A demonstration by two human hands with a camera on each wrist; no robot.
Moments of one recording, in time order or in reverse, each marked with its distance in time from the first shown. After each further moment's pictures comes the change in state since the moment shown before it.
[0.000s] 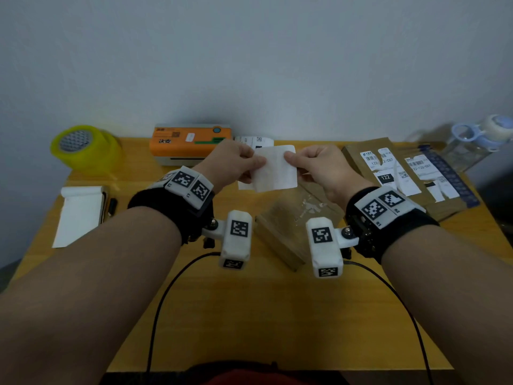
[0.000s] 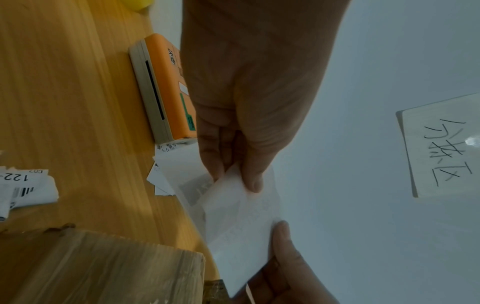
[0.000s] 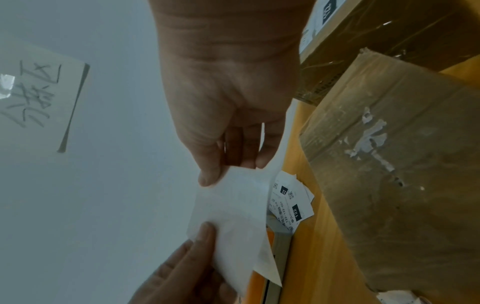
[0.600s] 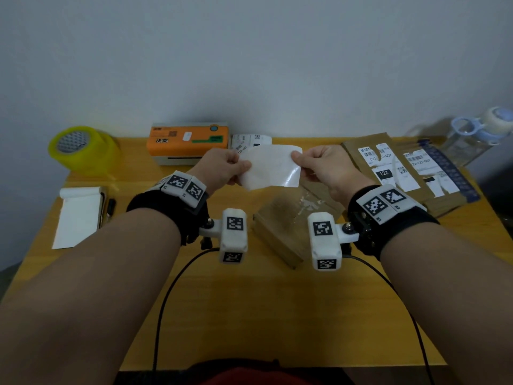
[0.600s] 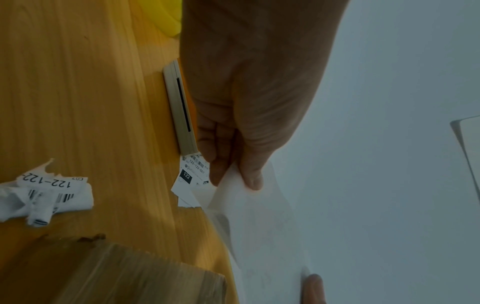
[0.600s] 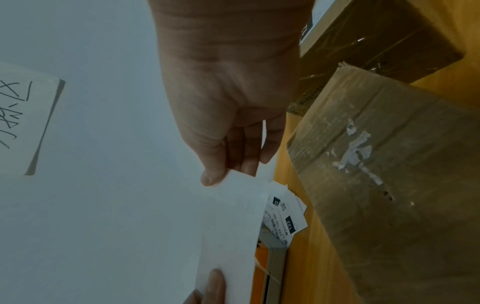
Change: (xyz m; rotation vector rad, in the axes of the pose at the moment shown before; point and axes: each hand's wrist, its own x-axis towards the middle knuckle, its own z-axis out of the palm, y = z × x) left_hand 0.005 -0.026 -0.002 0.024 0.032 -0.078; right_hand 0.009 0.017 -0.016 -0.057 0.047 0.048
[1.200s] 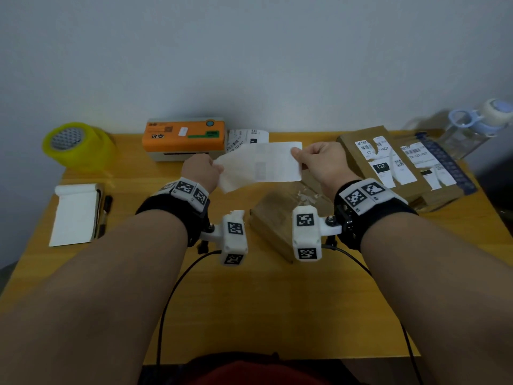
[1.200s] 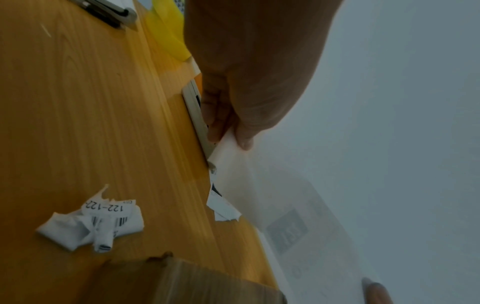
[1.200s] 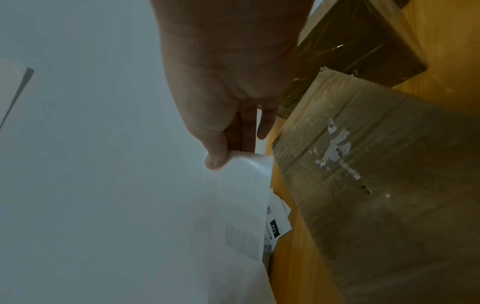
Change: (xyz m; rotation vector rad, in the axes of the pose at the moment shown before) left_hand 0.006 -0.027 -0.001 0.532 0.271 -0.158; right_hand 0.010 0.014 0.004 -0.046 0.197 -0.019
